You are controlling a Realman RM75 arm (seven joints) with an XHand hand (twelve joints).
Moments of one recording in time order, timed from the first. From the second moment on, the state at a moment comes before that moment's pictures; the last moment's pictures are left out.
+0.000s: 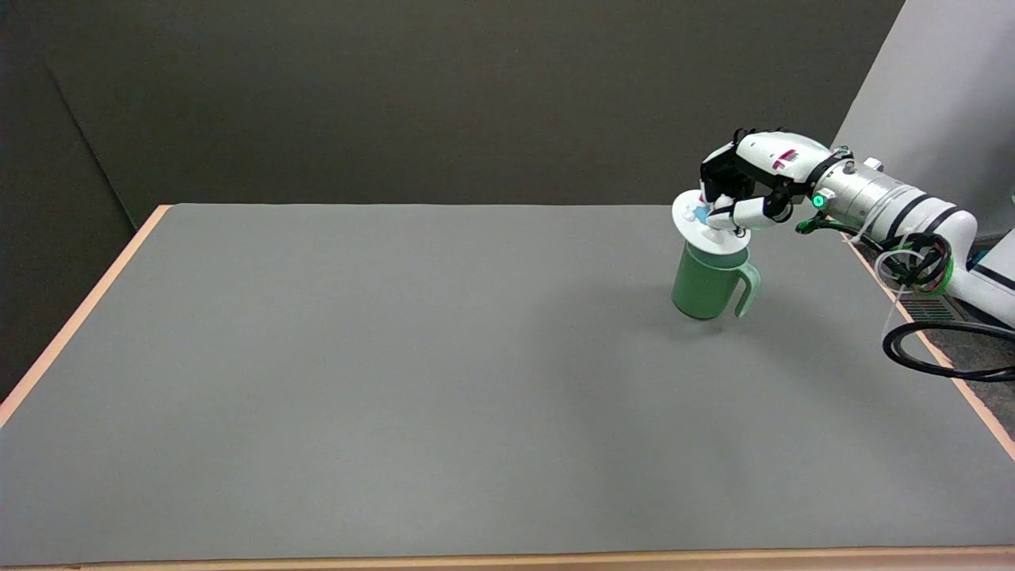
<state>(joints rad) 0.03 -0.40 1.45 -1.48 0.12 -0.05 -1.99</state>
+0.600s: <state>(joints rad) -0.01 -0.39 1.46 -1.51 0.12 -0.04 -1.99</state>
